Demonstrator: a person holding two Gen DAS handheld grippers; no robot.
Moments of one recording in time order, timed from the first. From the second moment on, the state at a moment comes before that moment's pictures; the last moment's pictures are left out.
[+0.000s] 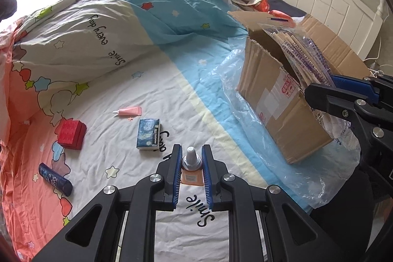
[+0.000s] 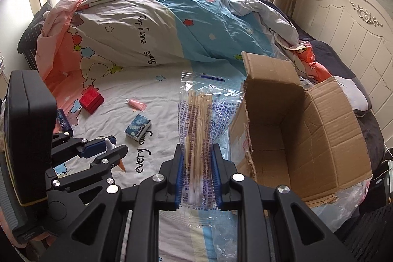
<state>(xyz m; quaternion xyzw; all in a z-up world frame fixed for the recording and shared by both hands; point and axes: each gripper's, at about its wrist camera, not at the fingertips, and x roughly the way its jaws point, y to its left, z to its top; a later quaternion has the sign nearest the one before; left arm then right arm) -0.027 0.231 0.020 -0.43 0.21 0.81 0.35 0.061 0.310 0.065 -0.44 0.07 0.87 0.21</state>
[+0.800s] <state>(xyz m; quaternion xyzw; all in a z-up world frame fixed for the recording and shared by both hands) 0.025 0.344 0.053 -0.38 0.24 0.78 0.44 0.139 0.389 0.082 -0.41 0.12 0.86 0.29</state>
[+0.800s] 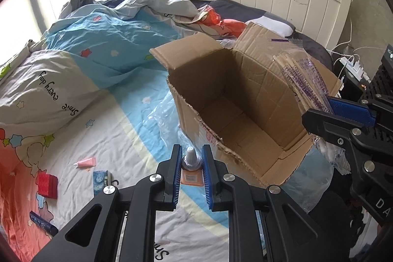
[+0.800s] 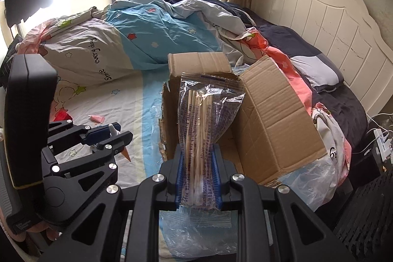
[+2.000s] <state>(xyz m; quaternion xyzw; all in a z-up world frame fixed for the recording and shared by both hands) 0.048 0.425 0.032 -0.35 0.29 0.75 0.49 0.172 0.441 0.054 -0.42 0.16 0.84 0.31</state>
